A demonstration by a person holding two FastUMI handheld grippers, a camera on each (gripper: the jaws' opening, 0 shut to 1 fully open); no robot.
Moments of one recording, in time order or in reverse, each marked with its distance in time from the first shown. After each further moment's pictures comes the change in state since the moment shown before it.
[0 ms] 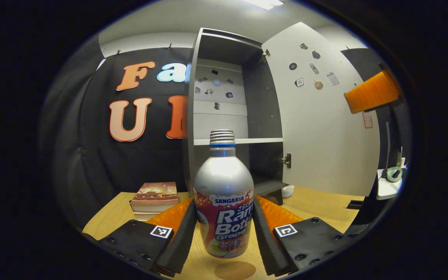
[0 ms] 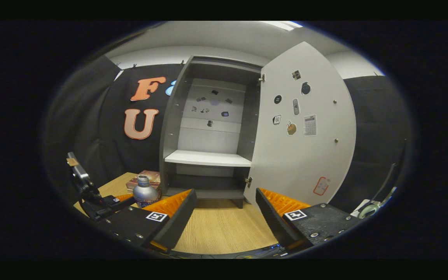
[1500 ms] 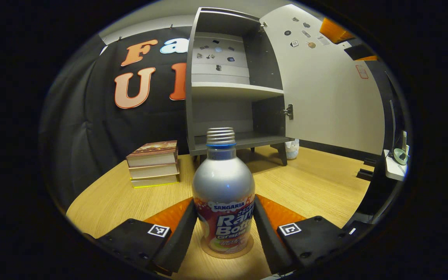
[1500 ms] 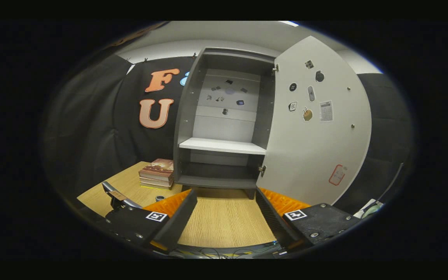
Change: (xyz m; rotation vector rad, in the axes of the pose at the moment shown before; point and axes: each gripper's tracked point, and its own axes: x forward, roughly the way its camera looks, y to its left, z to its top) left arm -0.031 -0.025 -0.114 -0.017 0.229 0.049; right arm -0.007 0.012 -0.032 -0.011 0.093 0.102
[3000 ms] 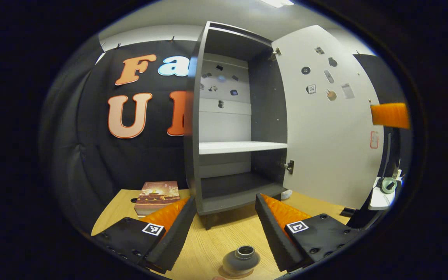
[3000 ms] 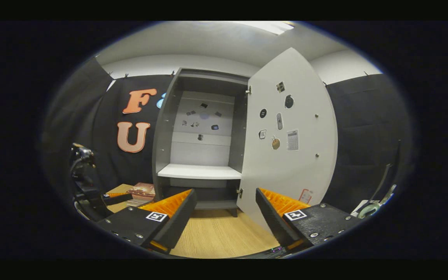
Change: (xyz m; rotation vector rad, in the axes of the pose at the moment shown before) left arm -0.006 0.045 0.197 -0.055 -0.165 -0.042; right arm -0.017 -0.039 0.075 0.044 -0.201 -0.153
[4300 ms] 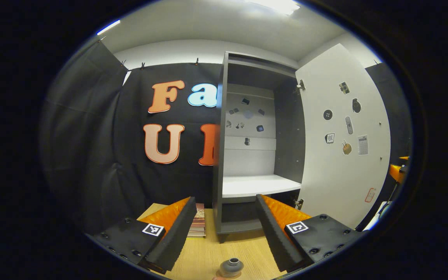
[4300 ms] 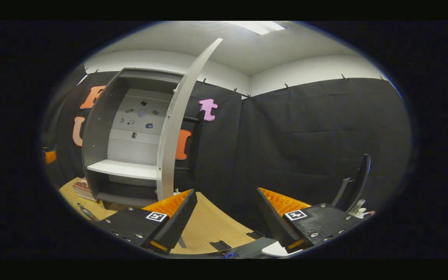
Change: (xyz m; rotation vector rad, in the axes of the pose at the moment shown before) left arm -0.062 0.001 0.128 -0.004 -0.087 0.234; right arm 0.001 -0.261 0.013 -0.036 0.011 -0.297
